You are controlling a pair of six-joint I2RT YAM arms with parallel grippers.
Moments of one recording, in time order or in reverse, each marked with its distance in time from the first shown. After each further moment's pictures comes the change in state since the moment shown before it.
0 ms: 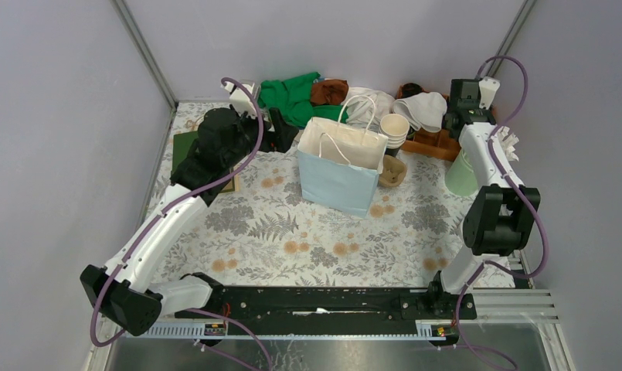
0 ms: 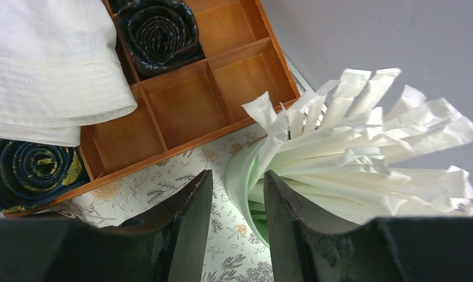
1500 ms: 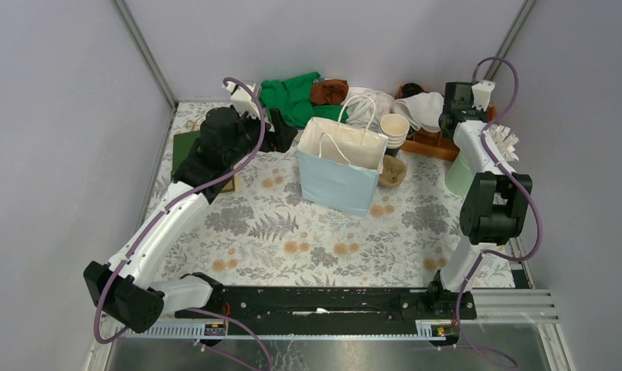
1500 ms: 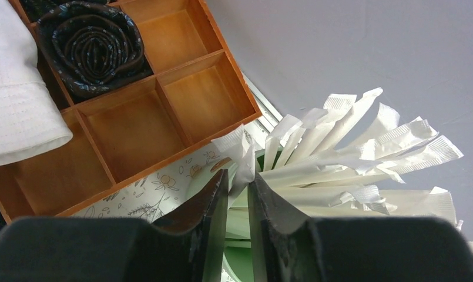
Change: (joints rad) left arm 0.021 0.020 -0.013 0.006 0.019 0.003; right arm 0.000 0.090 0.001 0.061 0.192 -0.074
